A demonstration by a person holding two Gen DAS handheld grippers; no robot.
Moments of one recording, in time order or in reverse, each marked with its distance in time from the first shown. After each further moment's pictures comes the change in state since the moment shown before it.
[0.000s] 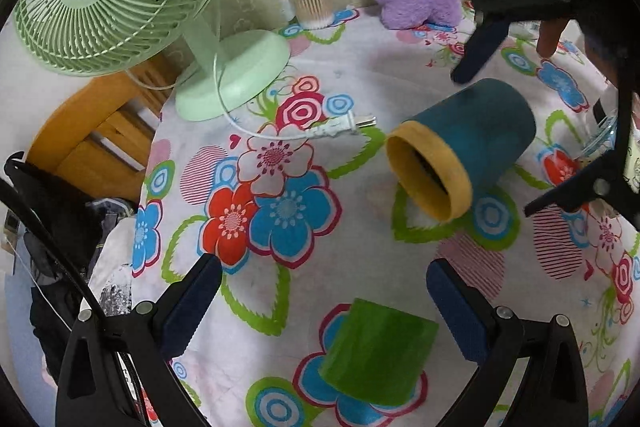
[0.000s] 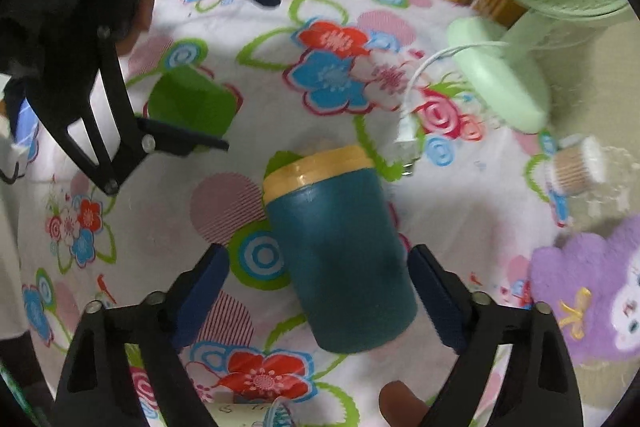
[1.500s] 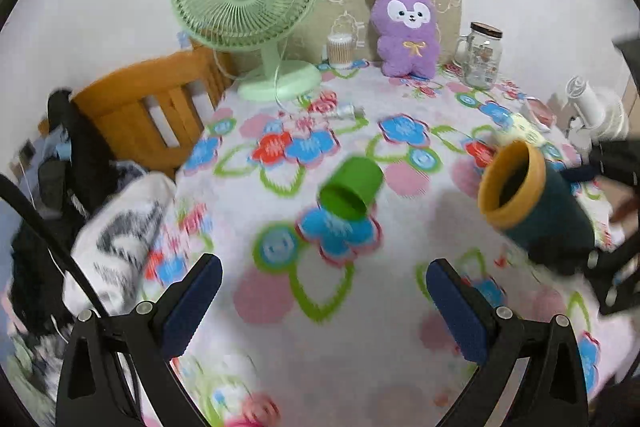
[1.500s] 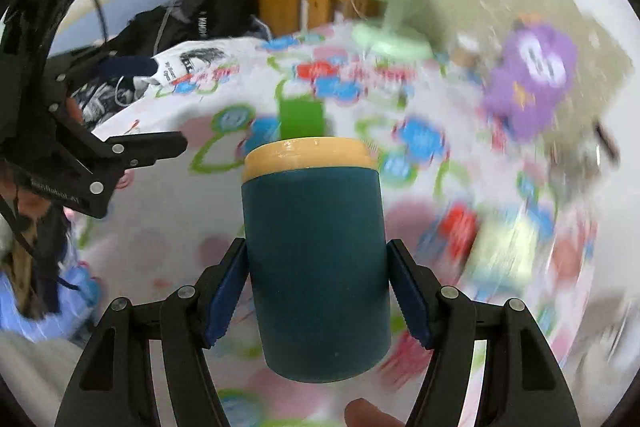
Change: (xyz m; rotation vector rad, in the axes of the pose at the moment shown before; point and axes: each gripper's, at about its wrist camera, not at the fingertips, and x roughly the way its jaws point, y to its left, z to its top) left arm -0.127 0.009 -0.156 -0.202 -0.226 -0.068; right arm -0.065 0.216 -0.046 0.731 -0.261 -0.270
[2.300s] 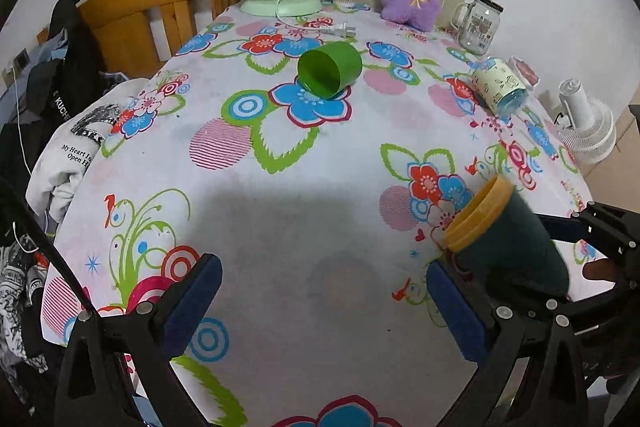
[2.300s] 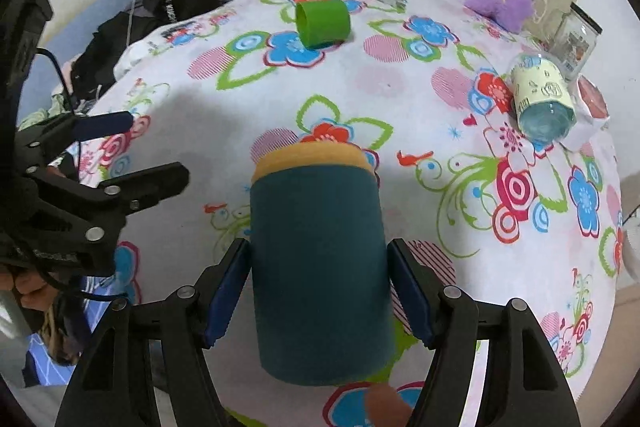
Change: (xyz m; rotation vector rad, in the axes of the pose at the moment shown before) left arm -0.004 -0.012 -0.085 -0.172 0.126 -0.091; right arm 0.018 0.057 -0.068 0.186 0.071 -0.022
